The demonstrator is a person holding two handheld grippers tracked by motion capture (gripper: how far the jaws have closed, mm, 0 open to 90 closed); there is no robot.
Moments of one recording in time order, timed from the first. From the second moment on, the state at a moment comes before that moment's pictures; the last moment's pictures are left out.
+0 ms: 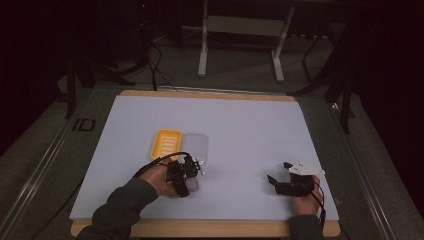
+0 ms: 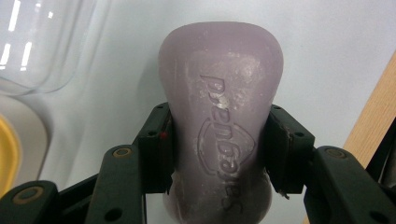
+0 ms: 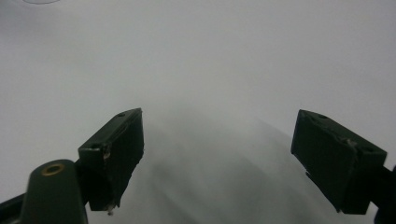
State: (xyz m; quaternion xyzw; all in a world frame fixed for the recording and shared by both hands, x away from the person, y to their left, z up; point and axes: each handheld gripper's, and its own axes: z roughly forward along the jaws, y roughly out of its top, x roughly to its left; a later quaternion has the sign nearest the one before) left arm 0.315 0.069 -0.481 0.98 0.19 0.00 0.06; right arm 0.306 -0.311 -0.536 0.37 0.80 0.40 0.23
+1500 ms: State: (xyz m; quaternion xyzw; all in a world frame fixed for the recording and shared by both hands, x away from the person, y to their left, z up) left arm 0.335 0.091 -0.435 0.97 0.23 0.03 0.09; right arm 0.305 -0.311 -0.536 0.37 0.80 0.40 0.23
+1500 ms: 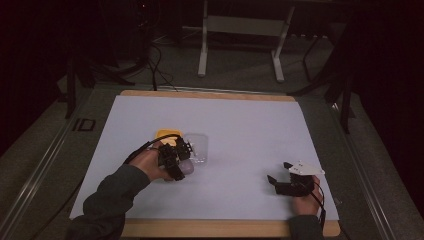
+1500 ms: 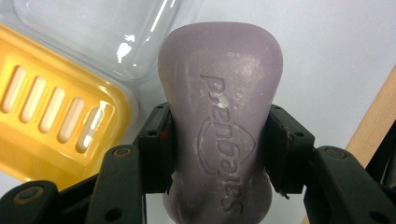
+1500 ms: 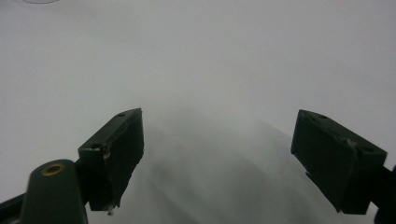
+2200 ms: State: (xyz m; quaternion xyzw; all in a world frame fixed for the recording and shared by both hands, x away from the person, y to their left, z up) left arm 0.343 0.098 -0.415 0.97 0.23 0.05 0.10; right arm 0.306 -0.311 -0.536 0.37 0.81 0.40 0.23
